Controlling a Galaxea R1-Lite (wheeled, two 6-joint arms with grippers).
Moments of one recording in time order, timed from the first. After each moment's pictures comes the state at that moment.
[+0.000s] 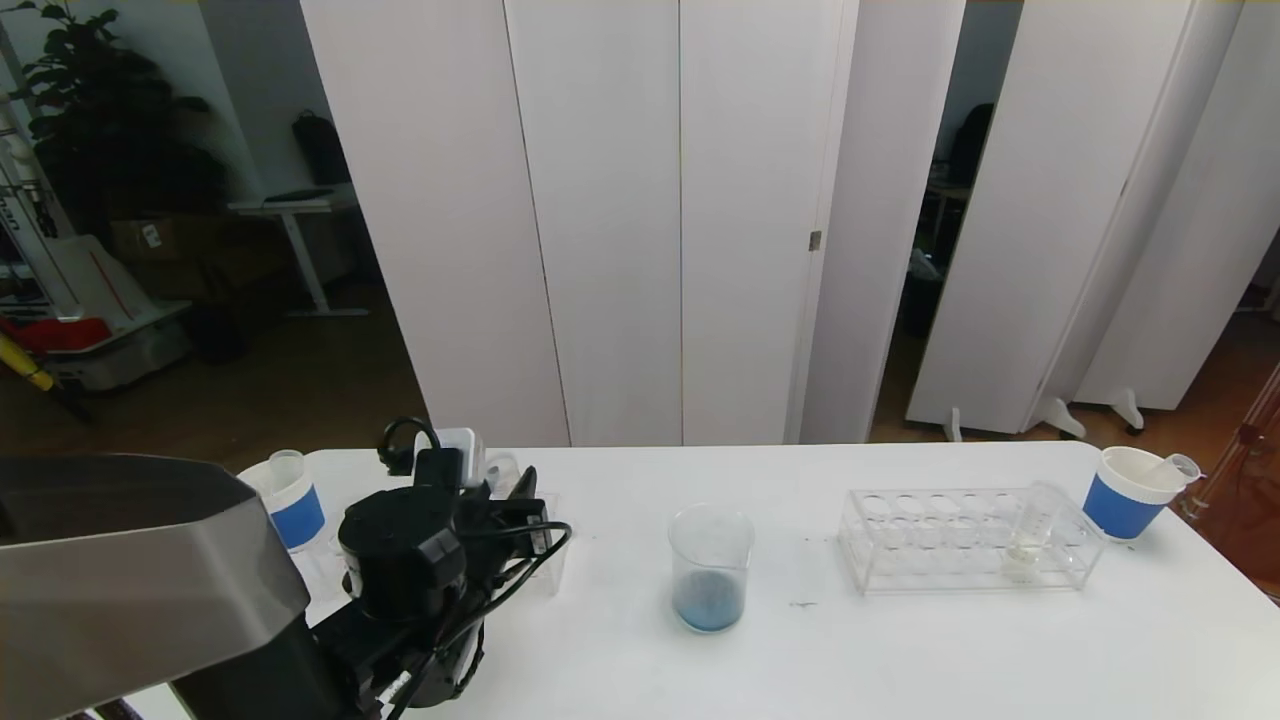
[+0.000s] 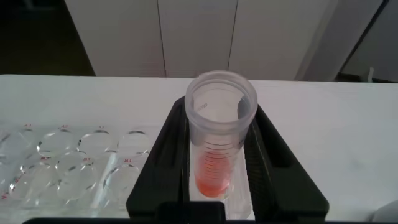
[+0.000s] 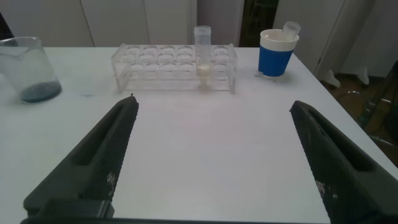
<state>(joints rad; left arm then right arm) -0.51 2.07 -0.42 -1.56 0.51 -0.08 0.00 0.00 0.00 -0.01 -0.01 0.03</state>
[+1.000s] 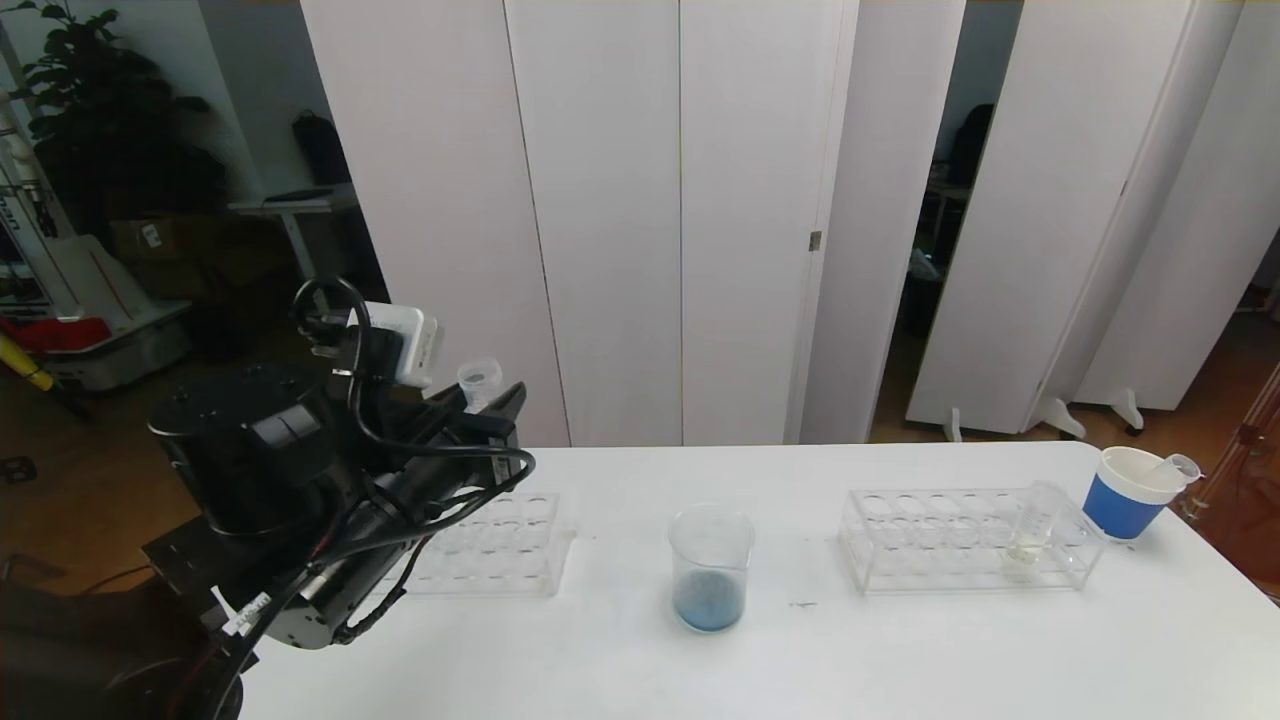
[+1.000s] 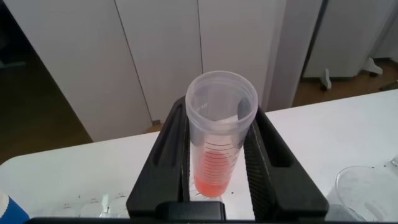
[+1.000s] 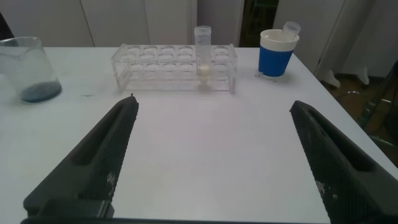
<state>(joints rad) -0.49 1.67 -0.58 -1.10 0.31 0.05 0.00 0.00 0.00 -0.01 -0.01 0.03</state>
